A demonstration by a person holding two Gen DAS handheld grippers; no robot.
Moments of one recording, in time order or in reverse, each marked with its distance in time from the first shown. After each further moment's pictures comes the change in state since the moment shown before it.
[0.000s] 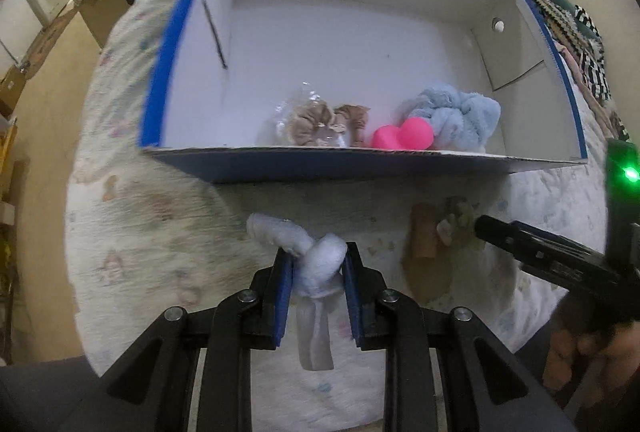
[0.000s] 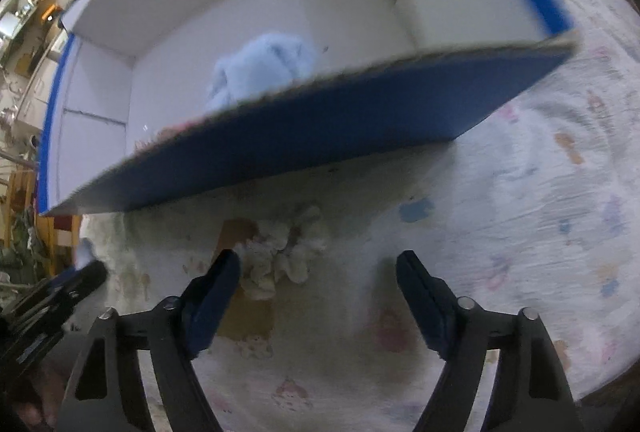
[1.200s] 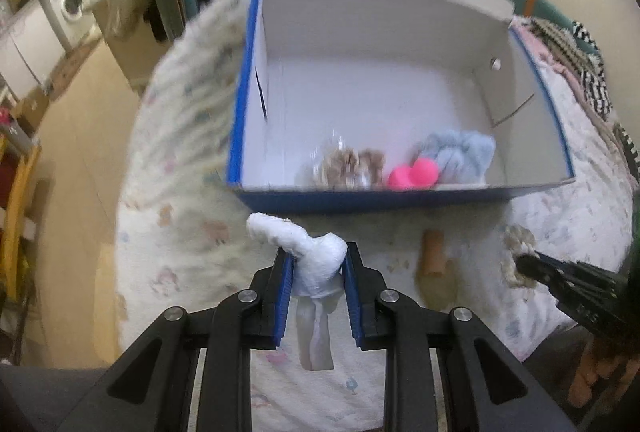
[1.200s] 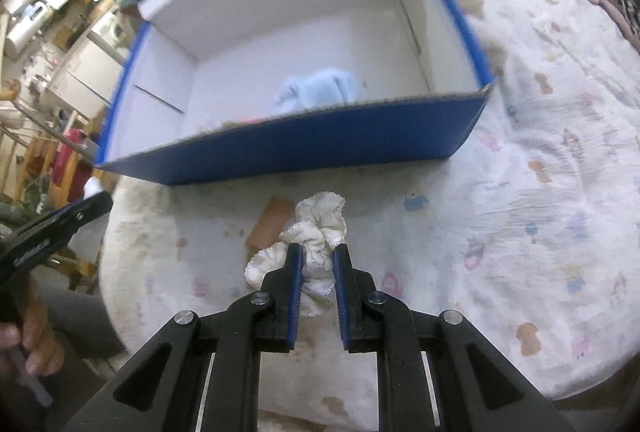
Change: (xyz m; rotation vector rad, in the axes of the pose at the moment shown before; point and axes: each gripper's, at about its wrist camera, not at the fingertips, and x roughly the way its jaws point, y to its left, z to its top) left arm -0.043 -0.006 0.000 0.016 -0.165 0.075; right arm -0.073 0.006 -0.036 -0.149 -0.141 0.068
